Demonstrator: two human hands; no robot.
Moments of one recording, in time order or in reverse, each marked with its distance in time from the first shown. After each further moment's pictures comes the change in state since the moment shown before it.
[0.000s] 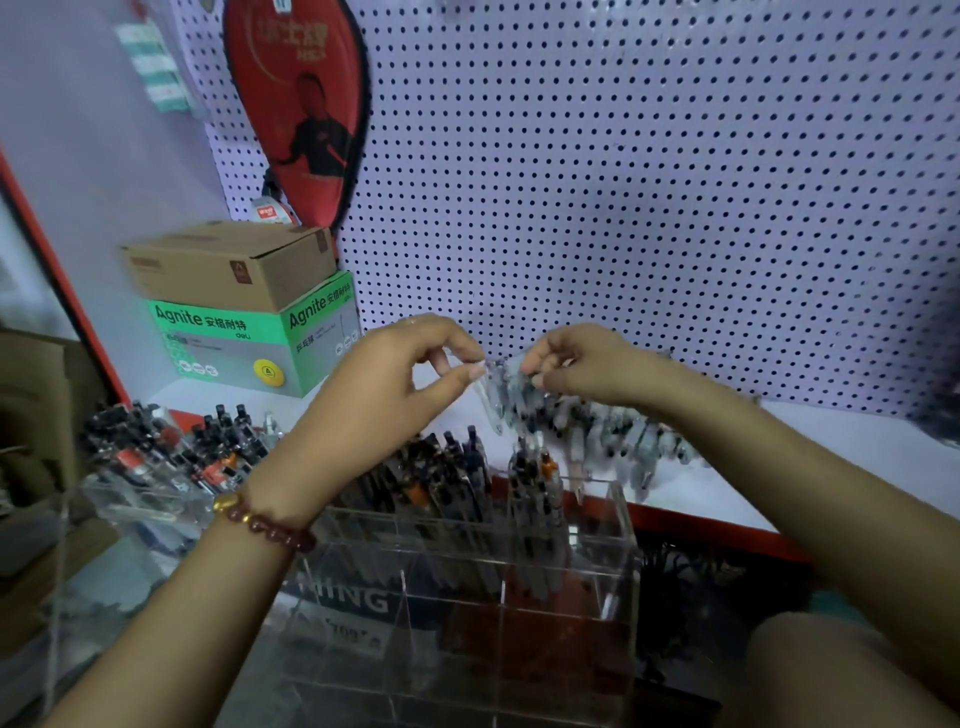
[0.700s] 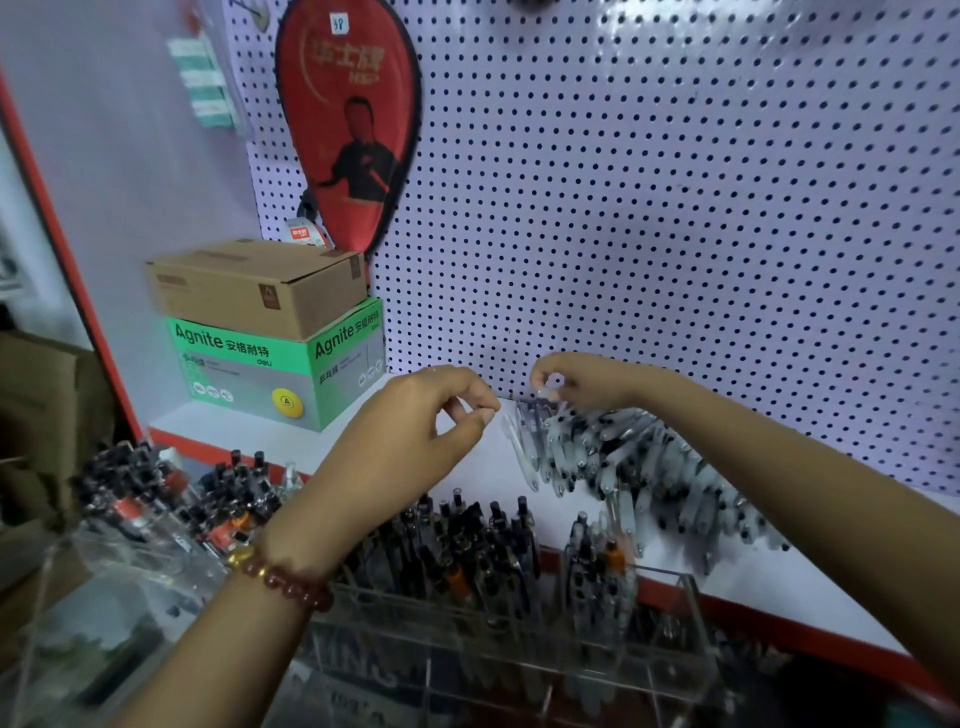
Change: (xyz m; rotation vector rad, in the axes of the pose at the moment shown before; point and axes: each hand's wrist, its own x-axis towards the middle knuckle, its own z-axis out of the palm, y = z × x) left_hand 0.011 -0.046 0.004 -0.033 0.022 -0.136; right_hand 0.139 0.043 -0.004 -0.532 -0.195 -0.188
